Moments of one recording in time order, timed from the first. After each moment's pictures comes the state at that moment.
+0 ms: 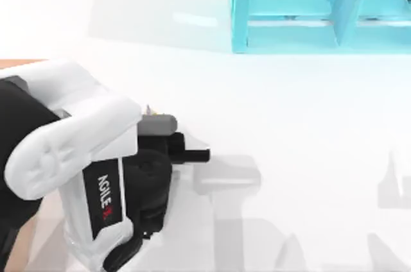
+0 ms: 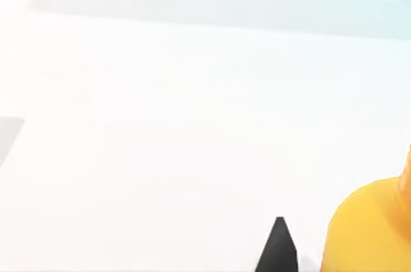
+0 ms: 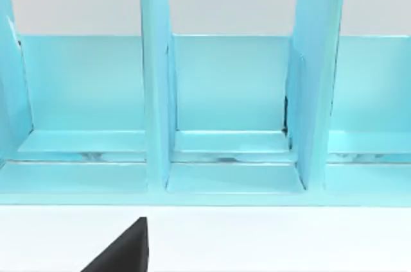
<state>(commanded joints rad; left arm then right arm) -0.71 2.31 0.59 1.47 -0.65 -0.16 0.00 0.00 0.00 0.00 0.00 0.00</state>
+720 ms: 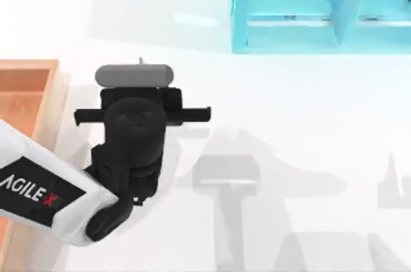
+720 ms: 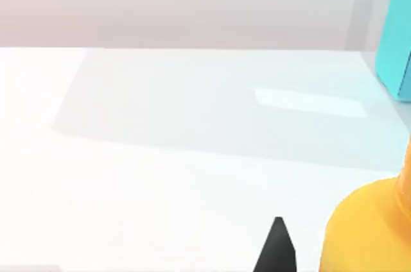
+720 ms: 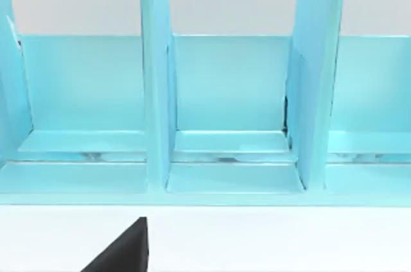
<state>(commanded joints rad) -0.71 1.83 0.57 1.02 -0.65 -0.15 0.00 0.00 0.00 0.00 0.00 0.00</state>
